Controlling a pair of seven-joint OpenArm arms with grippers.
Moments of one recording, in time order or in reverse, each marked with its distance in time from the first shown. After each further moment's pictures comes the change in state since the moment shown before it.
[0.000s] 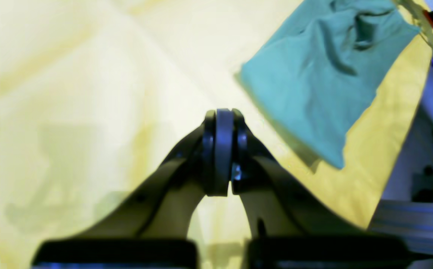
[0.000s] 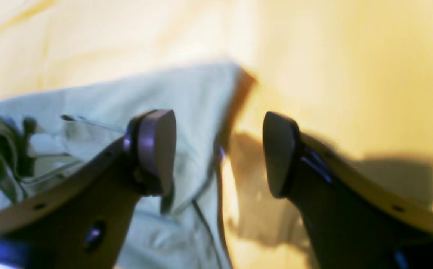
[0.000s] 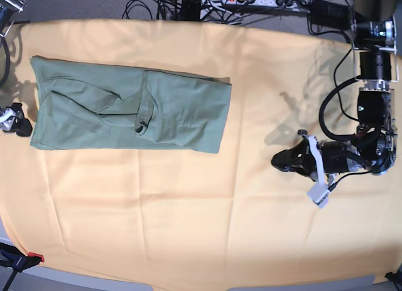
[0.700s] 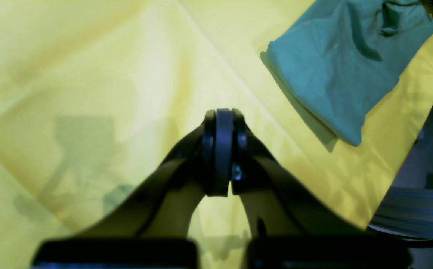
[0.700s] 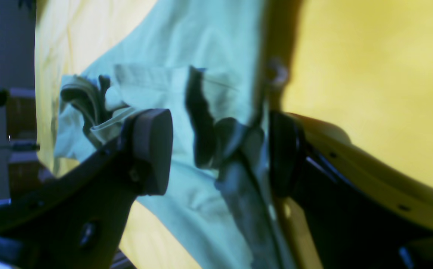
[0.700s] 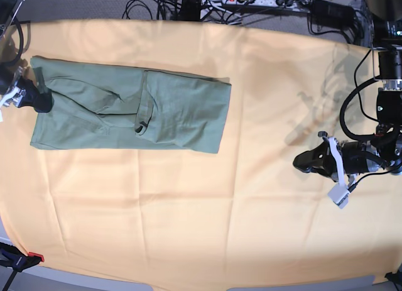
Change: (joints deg) left arm -0.1 -5.5 0.0 0.0 -1.6 0.3 -0.3; right arm -3.5 0.7 -5.9 -16.6 21.3 5.9 -10.6
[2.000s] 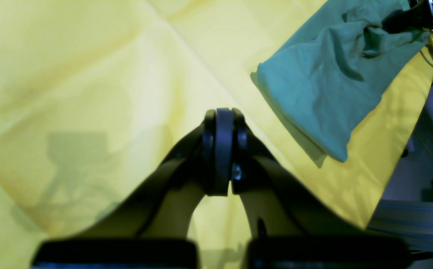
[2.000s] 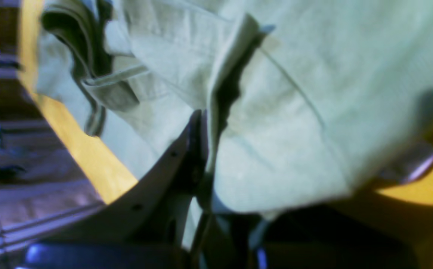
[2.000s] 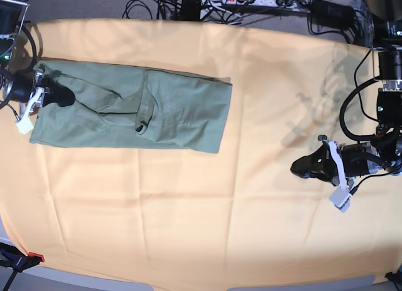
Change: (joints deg) left arm 0.0 0.0 0.0 0.0 -1.8 -0.2 -2.8; right arm 3.7 0.1 -12.1 4.7 -2.6 -0.1 -1.5
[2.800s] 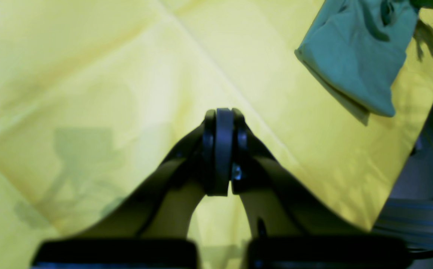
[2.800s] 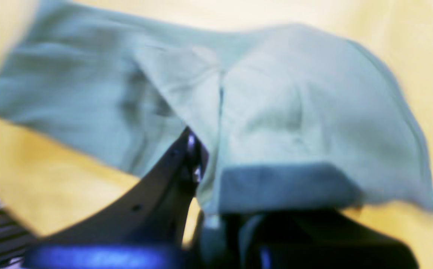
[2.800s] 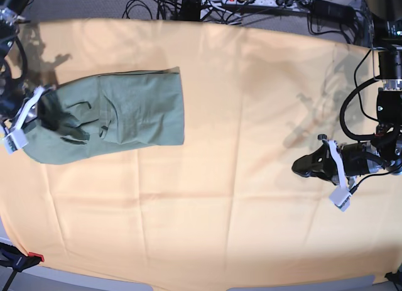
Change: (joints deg) left arm 0.0 0.0 0.0 0.0 1.4 0.0 -0.2; right arm -6.9 -7.5 12.6 46.1 -16.4 -0.2 3.5
